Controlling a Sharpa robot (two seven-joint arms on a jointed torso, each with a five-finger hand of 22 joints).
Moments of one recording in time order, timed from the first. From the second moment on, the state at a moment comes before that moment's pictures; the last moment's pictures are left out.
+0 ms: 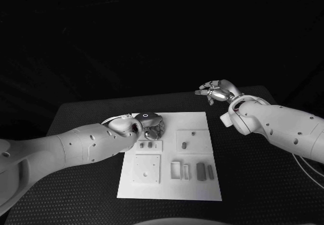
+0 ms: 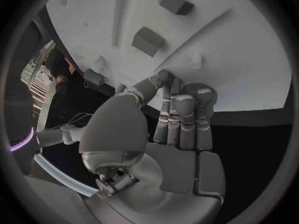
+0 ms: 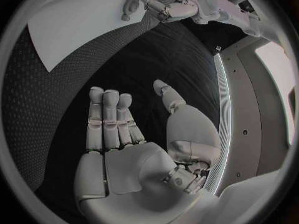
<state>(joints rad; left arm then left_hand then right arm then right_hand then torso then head) 1.17 -0.53 -0.20 1.10 -1.55 -0.30 0.08 1.21 -0.10 0.66 -0.28 0.10 1.08 0.09 0.26 0.58 1.33 0.02 0.10 0.24 1.26 -0.09 1.32 0.53 0.05 1.00 -0.15 0.96 1.31 1.24 -0.63 -0.06 1.15 -0.73 -0.45 0.11 0.79 -0.12 0.39 -0.25 0.43 0.73 0.17 0.27 0.47 0.91 0.07 1.17 0.82 1.04 -0.03 1.09 0.91 0.23 0.96 0.06 0.82 1.30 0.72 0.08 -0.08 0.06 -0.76</state>
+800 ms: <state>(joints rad) 1.16 -0.63 -0.11 1.21 -1.48 -0.31 0.08 1.21 -0.10 0.67 -0.28 0.10 1.08 0.09 0.26 0.58 1.33 0.02 0.10 0.24 1.27 -0.09 1.32 0.52 0.05 1.00 -0.15 0.96 1.31 1.24 -0.64 -0.06 1.15 -0.73 -0.45 0.11 0.79 -0.12 0.39 -0.25 0.43 0.73 0.17 0.27 0.46 0.91 0.07 1.18 0.82 1.04 -0.02 1.09 0.91 0.23 0.96 0.06 0.82 1.30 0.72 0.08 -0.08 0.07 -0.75</state>
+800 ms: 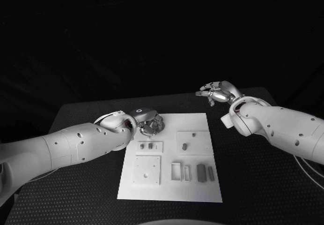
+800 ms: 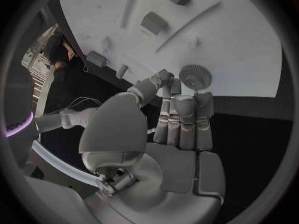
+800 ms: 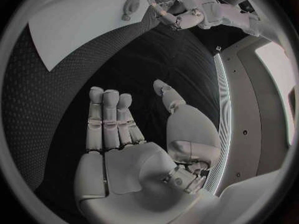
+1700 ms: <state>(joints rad) 1.16 -0.69 -0.11 1.21 -1.45 -0.26 0.08 1.20 -0.10 0.67 -0.28 0.10 1.08 0.09 0.26 0.58 1.33 0.02 0.10 0.24 1.27 -0.09 1.32 0.52 0.05 1.00 -0.15 0.96 1.31 1.24 -0.65 -0.06 1.15 -0.73 -0.45 0.11 0.79 -0.12 0.39 -0.25 0.43 0.73 0.17 0.27 0.46 0.91 0.07 1.18 0.81 1.04 -0.02 1.09 0.90 0.23 0.96 0.06 0.82 1.31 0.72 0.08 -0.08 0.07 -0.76</state>
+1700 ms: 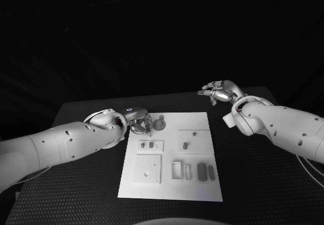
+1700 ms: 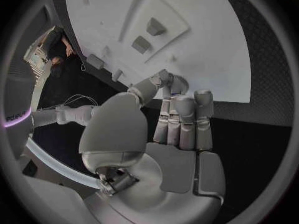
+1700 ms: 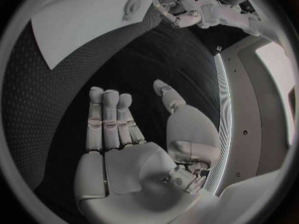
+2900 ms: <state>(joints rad) 1.15 -0.68 -0.12 1.19 -1.45 -0.21 0.08 1.20 -0.10 0.67 -0.29 0.09 1.08 0.09 0.26 0.58 1.33 0.02 0.10 0.24 1.28 -0.09 1.32 0.52 0.05 1.01 -0.15 0.96 1.31 1.24 -0.65 -0.06 1.15 -0.73 -0.45 0.11 0.79 -0.12 0.39 -0.25 0.43 0.73 0.17 0.27 0.46 0.91 0.07 1.18 0.81 1.04 -0.02 1.09 0.90 0.23 0.96 0.06 0.82 1.31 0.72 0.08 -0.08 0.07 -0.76</state>
